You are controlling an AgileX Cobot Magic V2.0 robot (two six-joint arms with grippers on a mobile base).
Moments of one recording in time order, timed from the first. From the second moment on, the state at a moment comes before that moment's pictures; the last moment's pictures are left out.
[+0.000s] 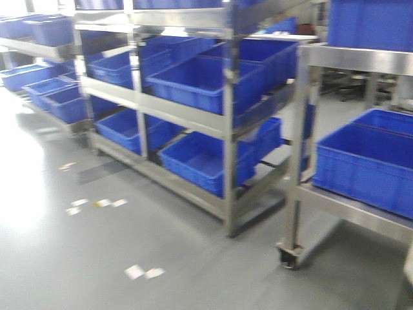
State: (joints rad) left arm -0.09 -0.01 0.01 -0.11 0.00 0.16; right arm 0.03 0.52 -0.52 -0.16 0.43 0.19
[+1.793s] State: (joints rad) left arm -0.09 -0.01 0.01 -0.11 0.00 0.16; right arm 0.03 0.52 -0.52 -0.16 0.44 0.19
